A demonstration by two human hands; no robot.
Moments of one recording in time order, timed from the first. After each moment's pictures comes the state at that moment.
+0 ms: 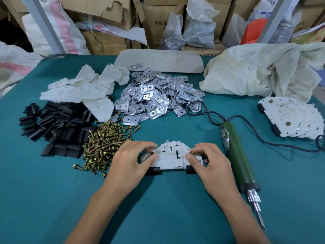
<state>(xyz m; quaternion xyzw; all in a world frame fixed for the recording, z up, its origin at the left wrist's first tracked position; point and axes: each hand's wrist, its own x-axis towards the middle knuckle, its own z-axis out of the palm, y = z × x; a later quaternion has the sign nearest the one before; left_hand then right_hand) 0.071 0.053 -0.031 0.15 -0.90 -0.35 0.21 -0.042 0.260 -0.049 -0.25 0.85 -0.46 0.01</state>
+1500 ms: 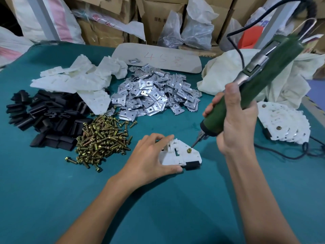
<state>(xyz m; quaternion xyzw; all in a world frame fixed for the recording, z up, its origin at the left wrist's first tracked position) 0.035 0.073 -0.058 0.08 -0.95 -0.31 0.05 -0.085 0.223 0.055 -0.18 0.55 -0.82 0.02</state>
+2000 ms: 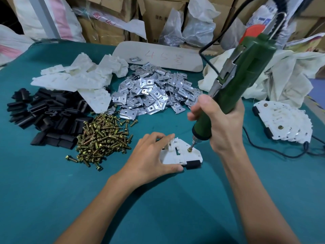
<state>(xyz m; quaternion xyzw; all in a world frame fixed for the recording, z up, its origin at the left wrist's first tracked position) 0.035 0.074 -0.057 0.07 -0.95 -0.31 0.06 -0.084 0.210 0.038 -0.23 0.60 -0.77 0.02</state>
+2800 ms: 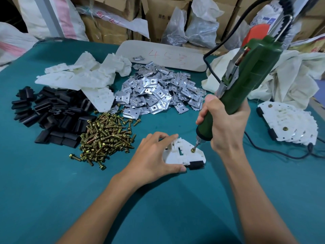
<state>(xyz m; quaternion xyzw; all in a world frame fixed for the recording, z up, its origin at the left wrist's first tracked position) 0.034 0.073 -0.057 0.08 -0.94 -0.32 0.05 -0.086 0.204 0.032 -0.23 0.60 -0.76 -0.04</state>
